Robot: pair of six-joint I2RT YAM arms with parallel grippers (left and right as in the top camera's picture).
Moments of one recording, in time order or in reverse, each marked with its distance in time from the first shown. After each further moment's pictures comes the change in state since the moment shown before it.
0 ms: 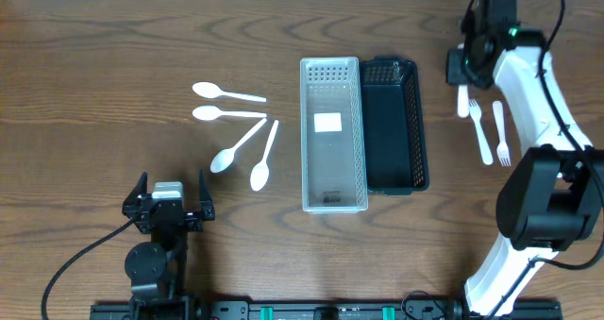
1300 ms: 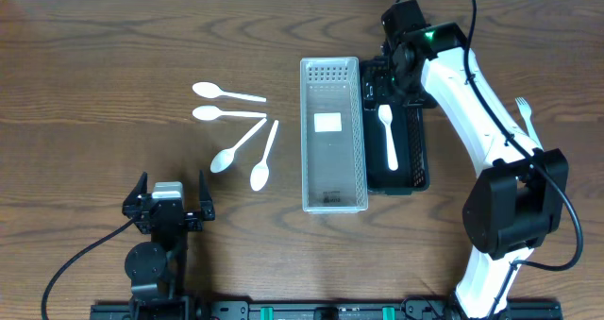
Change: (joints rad) left arm 0.000 0.000 0.000 0.000 0.000 0.000; right arm 0.309 0.000 0.019 -0.235 -0.057 0.226
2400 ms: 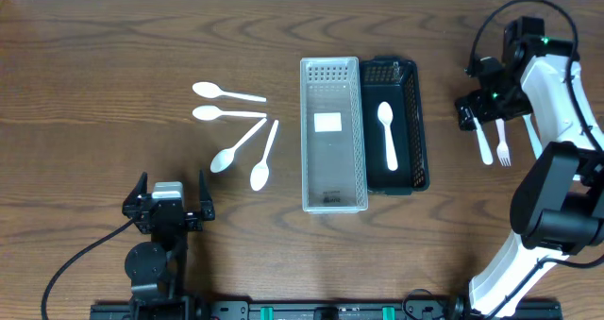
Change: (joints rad) left arm 0.000 0.000 0.000 0.000 0.000 0.000; right arm -0.457 0.000 -0.159 0.068 0.035 -0.705
